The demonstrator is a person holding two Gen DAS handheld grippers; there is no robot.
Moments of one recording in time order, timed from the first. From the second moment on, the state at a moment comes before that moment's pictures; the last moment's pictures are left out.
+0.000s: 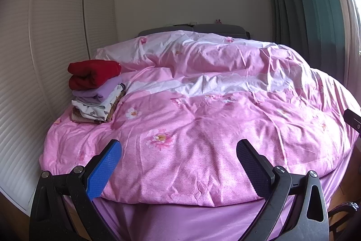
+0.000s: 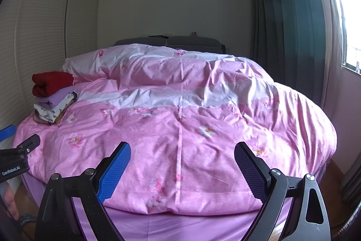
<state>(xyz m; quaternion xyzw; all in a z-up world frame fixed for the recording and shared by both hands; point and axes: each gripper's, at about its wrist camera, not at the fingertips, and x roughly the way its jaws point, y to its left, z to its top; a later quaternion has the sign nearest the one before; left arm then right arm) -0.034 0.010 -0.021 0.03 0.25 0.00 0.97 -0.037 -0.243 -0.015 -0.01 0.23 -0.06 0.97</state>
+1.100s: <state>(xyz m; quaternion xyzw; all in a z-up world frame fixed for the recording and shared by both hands) -0.034 0.008 -0.023 0.03 0.26 -0.03 0.97 -0.039 -0.243 -0.018 -0.01 0.22 -0.06 0.97</state>
